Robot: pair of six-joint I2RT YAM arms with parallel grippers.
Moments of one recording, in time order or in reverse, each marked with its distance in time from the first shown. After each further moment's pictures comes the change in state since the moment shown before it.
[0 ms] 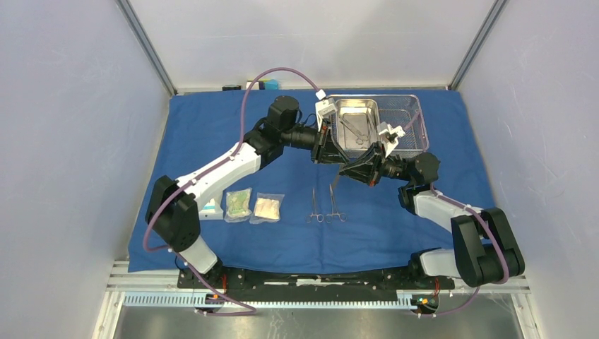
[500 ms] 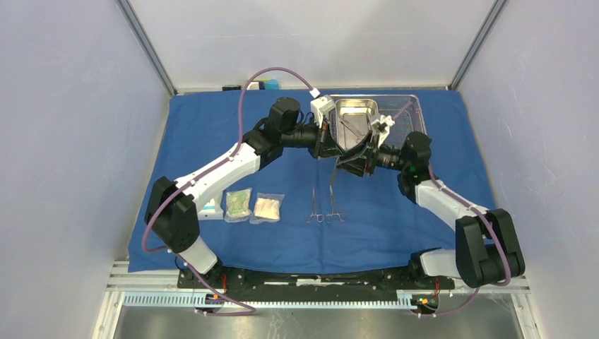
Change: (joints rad) left arm -0.002 -0.002 0.007 -0.071 -0.208 -0.012; right arm -0.005 -0.005 0.106 -0.422 0.056 -0.272
